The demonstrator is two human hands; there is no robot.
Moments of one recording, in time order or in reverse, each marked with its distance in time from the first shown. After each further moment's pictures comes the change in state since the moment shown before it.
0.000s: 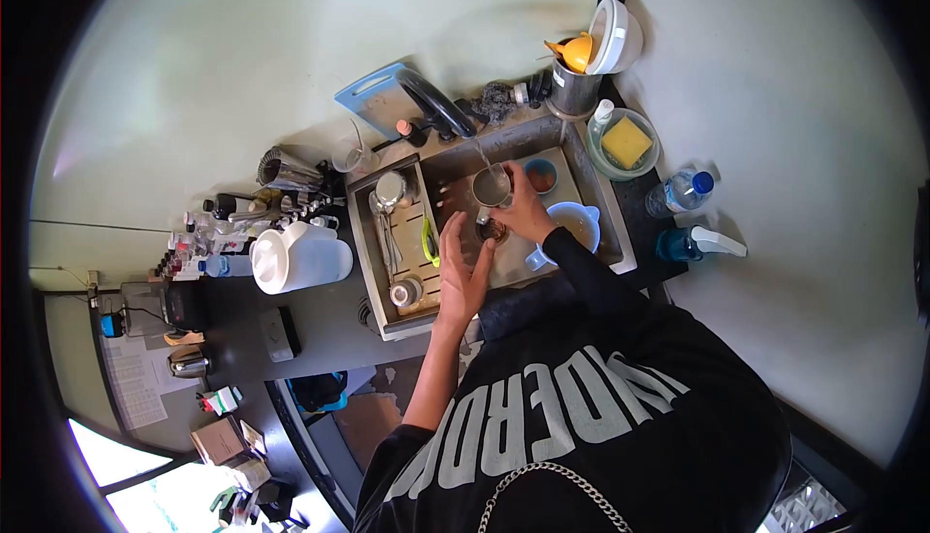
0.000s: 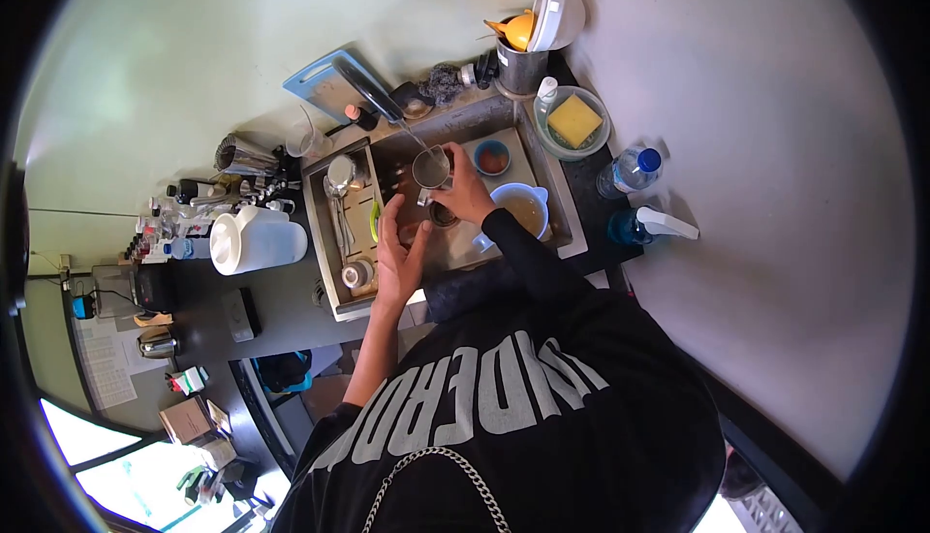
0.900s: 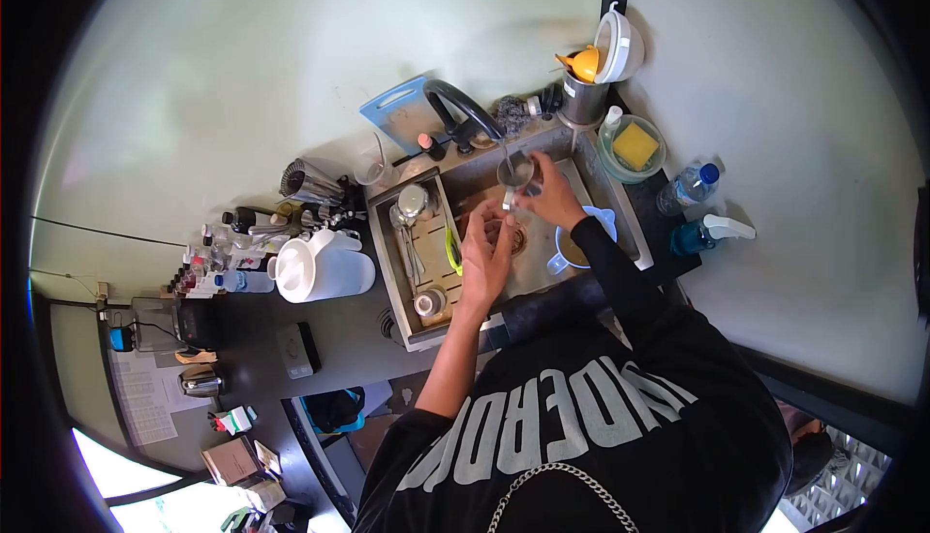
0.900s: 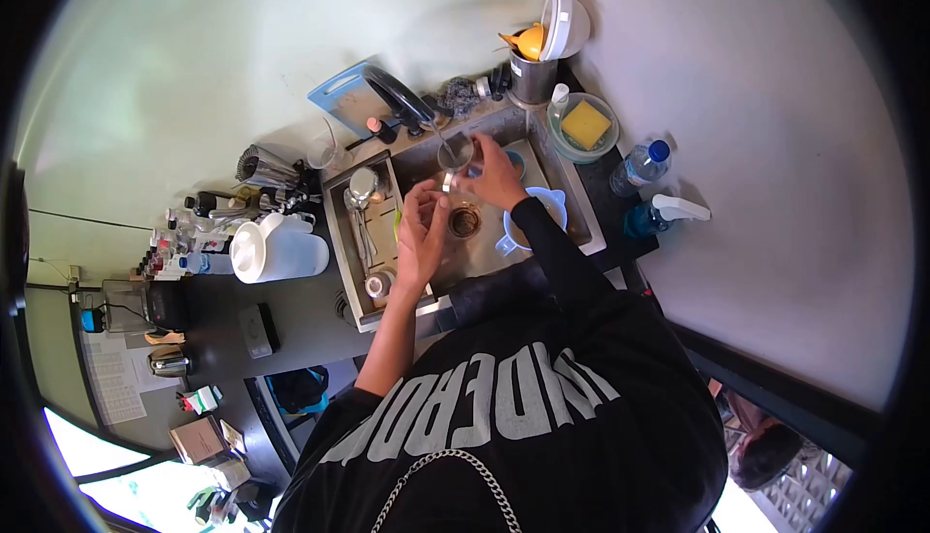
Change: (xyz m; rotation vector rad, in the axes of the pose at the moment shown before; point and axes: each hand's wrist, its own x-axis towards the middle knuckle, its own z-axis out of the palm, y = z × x) left_hand 0.031 0.018 -0.016 -0.240 -0.109 -0.017; right_hand 0.020 -0.052 -0.020 -0.155 0.106 0.060
